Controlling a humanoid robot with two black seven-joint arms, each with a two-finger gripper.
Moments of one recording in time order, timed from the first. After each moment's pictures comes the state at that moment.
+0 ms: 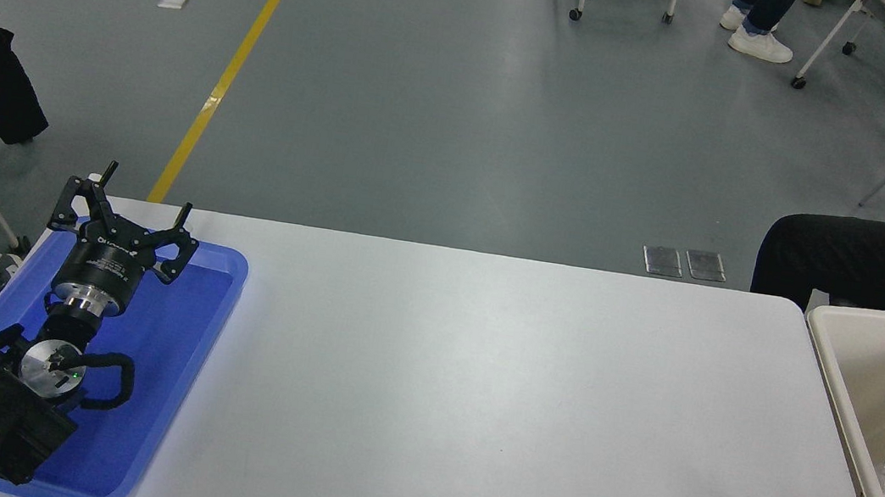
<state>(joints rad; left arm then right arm) -0.64 0.19 -0.89 -0.19 -0.21 -0.79 -0.33 0.85 -0.69 -0.63 0.34 -0.91 0.03 0.11</state>
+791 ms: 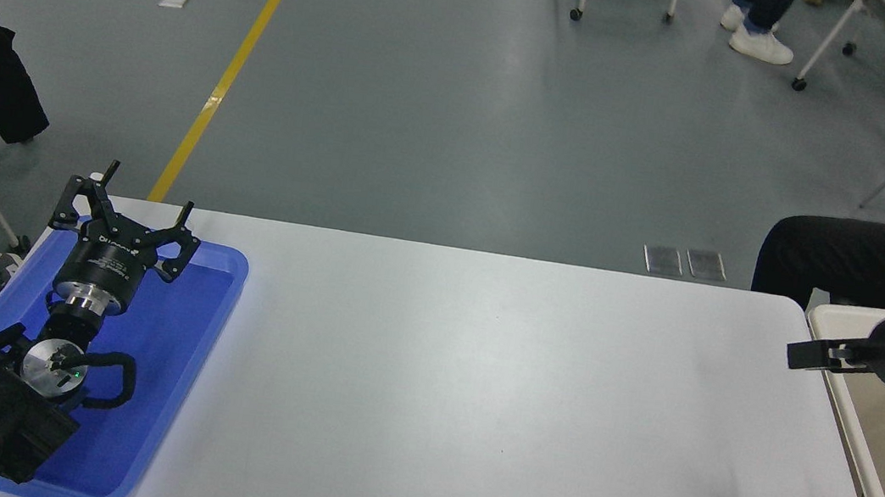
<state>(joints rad) -0.64 0.19 -0.89 -0.19 -0.21 -0.79 -0.32 1.71 -0.65 -1.05 1.21 -0.71 0.42 0.11</state>
